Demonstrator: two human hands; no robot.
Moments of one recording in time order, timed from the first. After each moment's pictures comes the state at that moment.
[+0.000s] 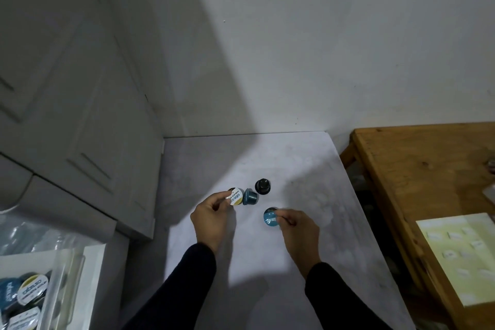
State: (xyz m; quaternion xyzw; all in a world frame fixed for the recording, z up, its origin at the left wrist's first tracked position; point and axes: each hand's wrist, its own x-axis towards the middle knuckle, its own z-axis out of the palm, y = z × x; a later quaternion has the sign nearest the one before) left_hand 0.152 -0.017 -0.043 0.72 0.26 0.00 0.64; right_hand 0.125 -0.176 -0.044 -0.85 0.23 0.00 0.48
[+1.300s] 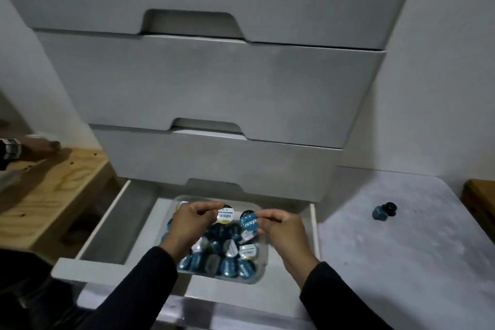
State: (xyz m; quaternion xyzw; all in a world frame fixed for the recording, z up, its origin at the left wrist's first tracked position) left_hand -0.008 0.358 0.063 0.77 0.19 0.02 0.62; right_hand 0.012 0.170 0.070 -0.74 0.07 0.14 0.66
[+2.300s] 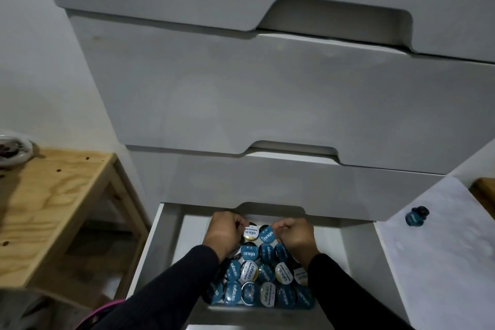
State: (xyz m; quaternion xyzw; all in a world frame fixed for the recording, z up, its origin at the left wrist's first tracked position) left_hand 0.065 0.436 0.003 0.90 0.10 -0.12 0.40; right_hand 0.073 0.271 0.013 -0.87 0.13 0.14 0.45
